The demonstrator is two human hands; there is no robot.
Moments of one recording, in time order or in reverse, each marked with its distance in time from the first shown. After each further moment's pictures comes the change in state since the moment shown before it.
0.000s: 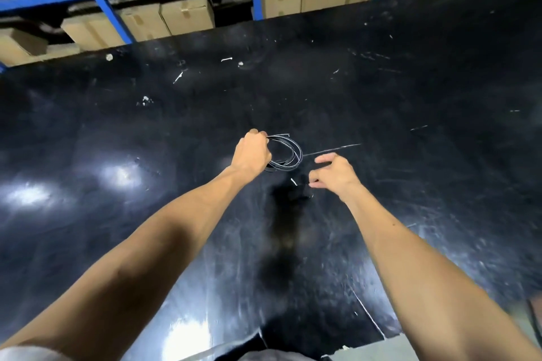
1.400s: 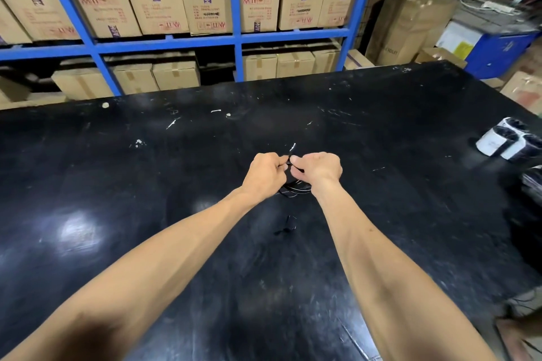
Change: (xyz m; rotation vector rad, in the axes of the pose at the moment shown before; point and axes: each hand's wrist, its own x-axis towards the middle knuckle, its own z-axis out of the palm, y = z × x) left_hand -0.039 0.057 -0.059 -0.448 0.036 0.175; right_hand -0.078 -0.099 -0.007 0.345 0.308 -0.105
